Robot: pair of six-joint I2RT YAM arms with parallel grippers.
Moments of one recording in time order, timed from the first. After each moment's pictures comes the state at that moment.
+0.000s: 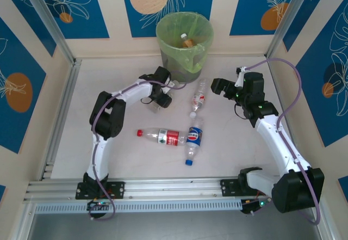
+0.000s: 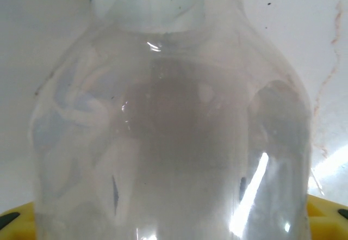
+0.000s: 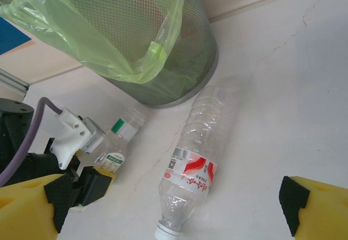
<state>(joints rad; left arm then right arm) -0.55 2.17 1.70 -0.72 -0.02 0.15 0.14 1.12 0.95 -0.34 -0.19 0.43</state>
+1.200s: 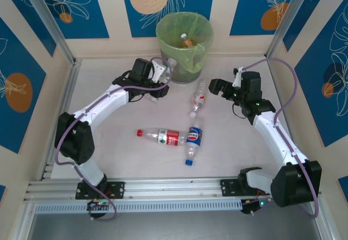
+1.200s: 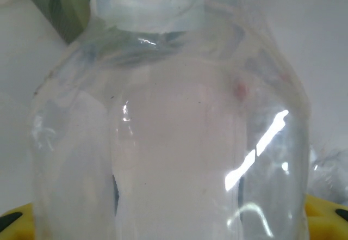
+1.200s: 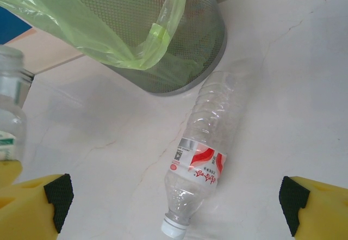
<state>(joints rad) -0.51 1.69 1.43 -0.47 0.15 0.02 0.14 1.17 0.95 -0.34 -0.24 0.45</state>
